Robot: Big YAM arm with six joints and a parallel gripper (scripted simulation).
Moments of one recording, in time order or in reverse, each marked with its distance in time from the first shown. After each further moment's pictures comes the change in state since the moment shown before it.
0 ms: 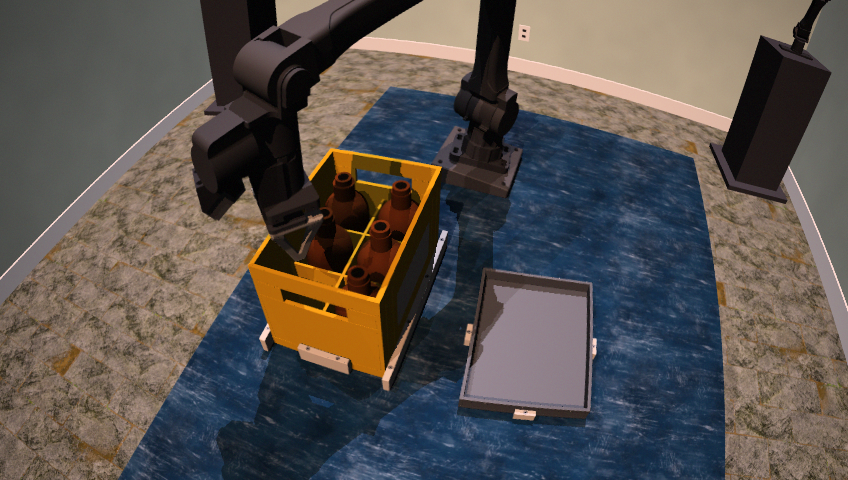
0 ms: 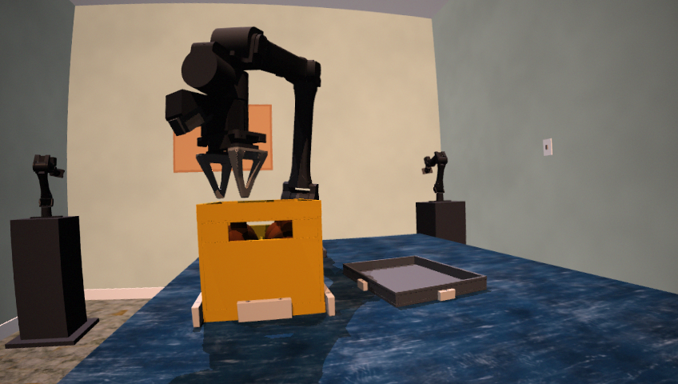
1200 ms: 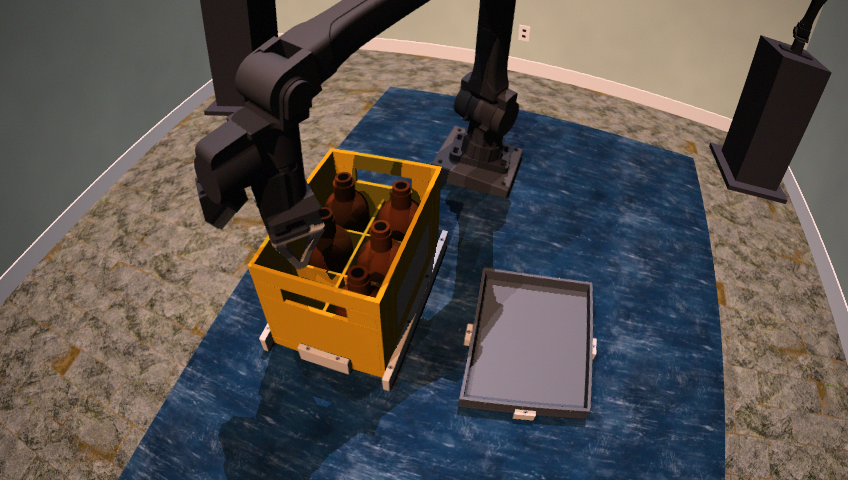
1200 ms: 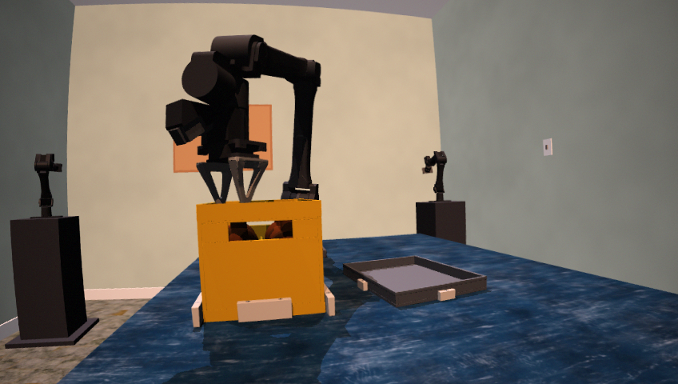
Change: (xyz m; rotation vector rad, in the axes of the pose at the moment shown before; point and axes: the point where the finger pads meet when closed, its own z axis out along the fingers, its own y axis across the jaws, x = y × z) arm 0.000 0.000 0.014 -0.001 -0.002 -0.001
